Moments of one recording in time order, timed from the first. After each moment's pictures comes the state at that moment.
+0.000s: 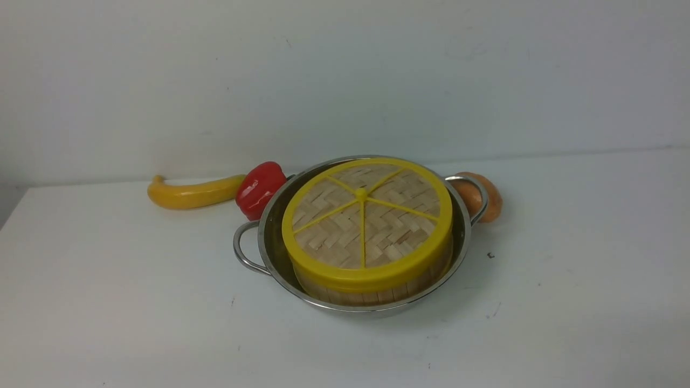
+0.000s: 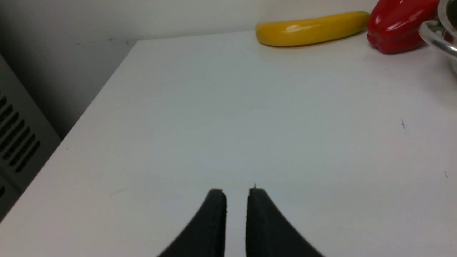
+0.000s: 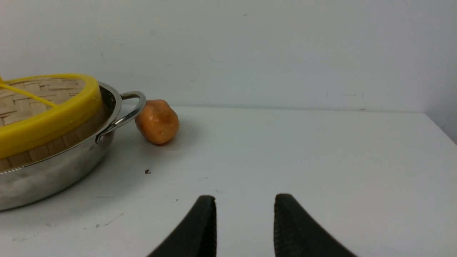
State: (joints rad) right arm 0.00 0.00 0.01 0.24 0.34 -0.23; left arm 0.16 0.00 0.01 0.11 0.37 -0.02
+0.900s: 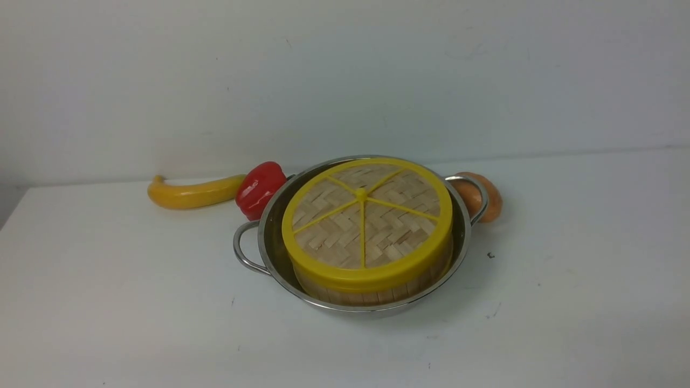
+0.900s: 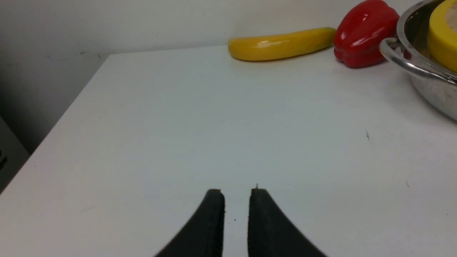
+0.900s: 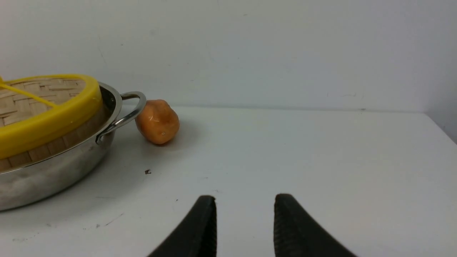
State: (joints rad) right arm 0.00 0.00 0.01 0.24 0.34 -0.23; left arm 0.13 0.00 0.01 -0.01 0.33 0.08
